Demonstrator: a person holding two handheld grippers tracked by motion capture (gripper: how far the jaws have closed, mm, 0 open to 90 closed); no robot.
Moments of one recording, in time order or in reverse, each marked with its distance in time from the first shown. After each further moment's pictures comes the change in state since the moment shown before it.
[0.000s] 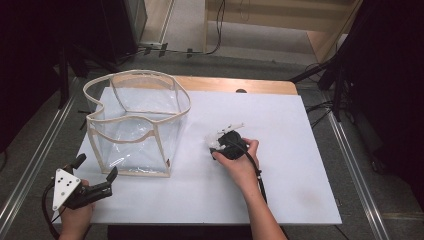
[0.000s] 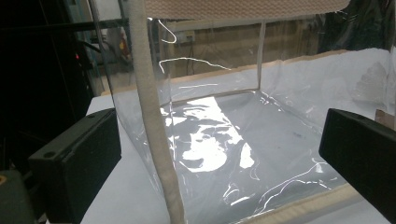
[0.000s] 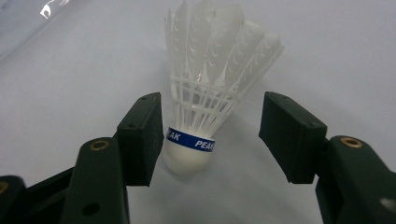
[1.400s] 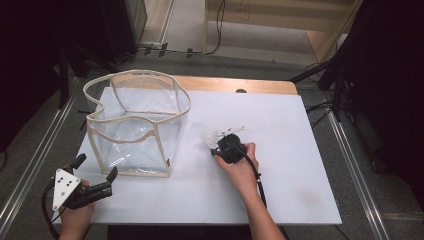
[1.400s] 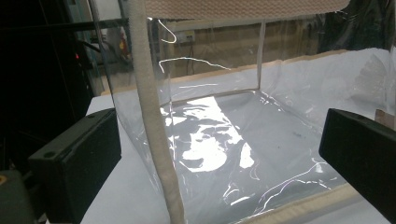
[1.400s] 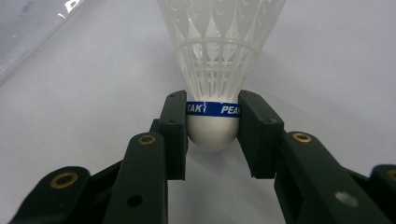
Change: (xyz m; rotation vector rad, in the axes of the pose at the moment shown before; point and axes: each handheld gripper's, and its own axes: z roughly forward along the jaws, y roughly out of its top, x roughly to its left) left arm 0.000 0.000 0.000 0.000 -0.001 0.000; right arm 0.003 -0.007 0.002 -0.008 0.052 0.039
